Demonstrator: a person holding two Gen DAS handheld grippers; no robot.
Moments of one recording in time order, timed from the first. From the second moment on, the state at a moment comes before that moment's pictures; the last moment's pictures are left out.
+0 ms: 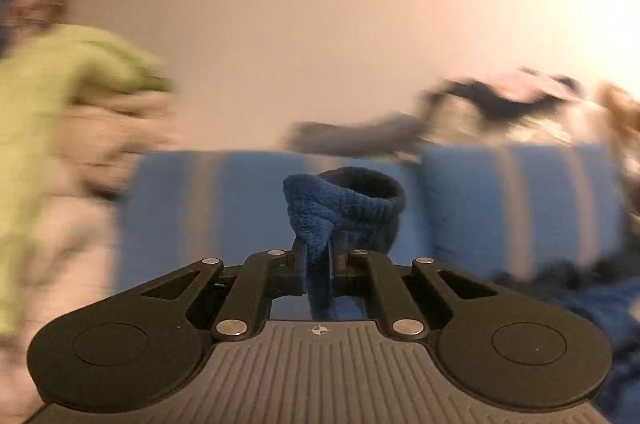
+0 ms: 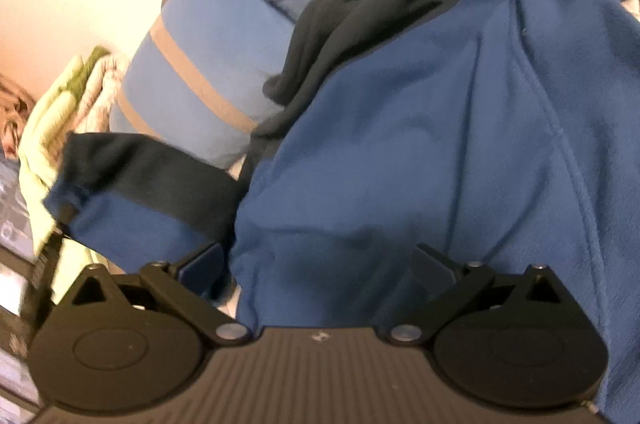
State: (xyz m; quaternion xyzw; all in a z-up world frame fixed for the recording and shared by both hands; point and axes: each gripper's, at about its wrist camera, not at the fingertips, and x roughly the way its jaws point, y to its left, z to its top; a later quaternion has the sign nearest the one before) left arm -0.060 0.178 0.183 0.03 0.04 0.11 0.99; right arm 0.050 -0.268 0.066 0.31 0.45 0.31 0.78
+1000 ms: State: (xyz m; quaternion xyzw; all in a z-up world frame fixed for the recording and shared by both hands) left arm -0.255 0.415 0.046 -0.34 0.17 0.37 0.85; right arm -0.002 -0.207 0.059 0.05 0.44 0.32 0.84
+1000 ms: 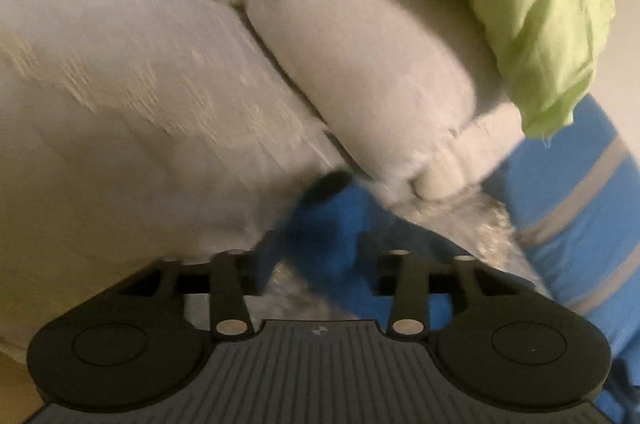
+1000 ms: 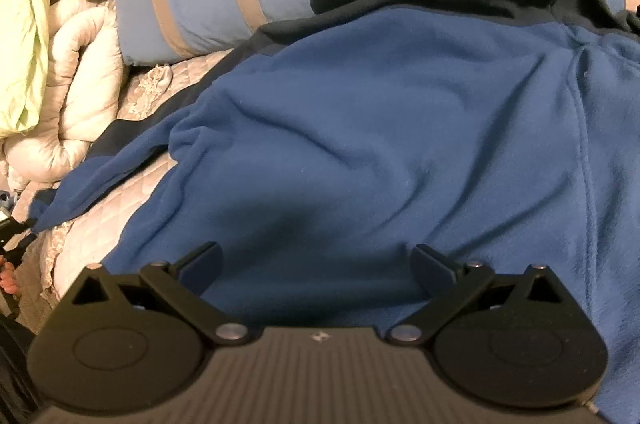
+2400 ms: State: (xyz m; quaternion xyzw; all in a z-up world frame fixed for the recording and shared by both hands) left arm 0.001 0.031 0.074 -0.13 0.30 -0.11 0.94; right arm 0.051 -0.425 0.079 0.07 0.33 -0.02 0.94
